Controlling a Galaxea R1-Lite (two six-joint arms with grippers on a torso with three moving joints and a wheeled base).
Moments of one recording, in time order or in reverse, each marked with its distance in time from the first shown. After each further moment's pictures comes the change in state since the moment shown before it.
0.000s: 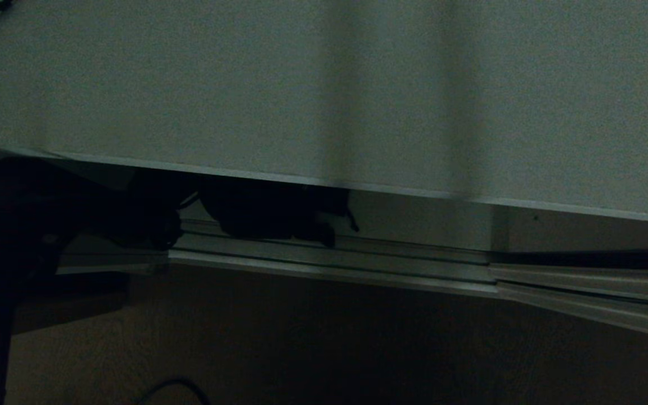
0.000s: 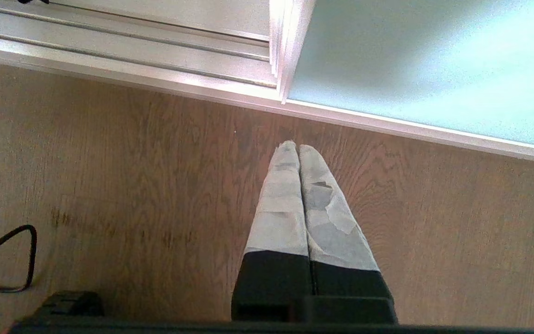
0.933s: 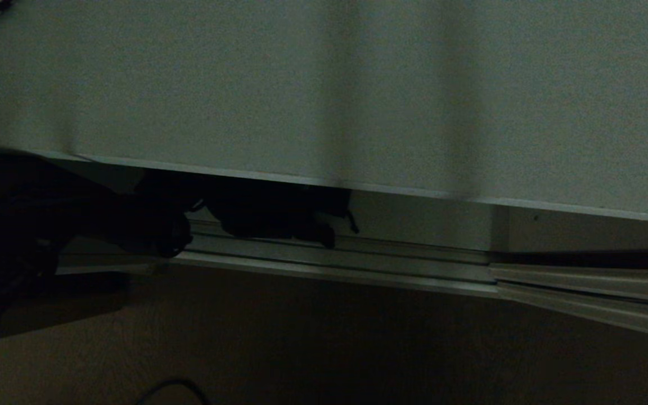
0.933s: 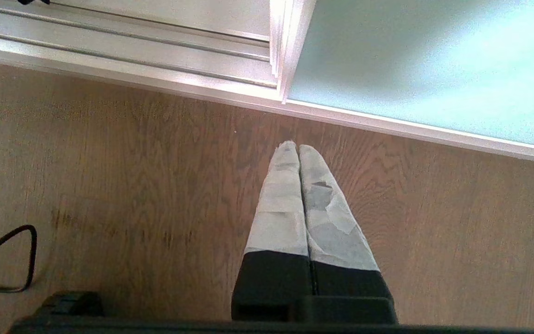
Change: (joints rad) left arm -0.075 -0.067 0.087 -0.031 0.179 0.118; right arm 0.000 0.000 0.000 0.000 0.000 0.000
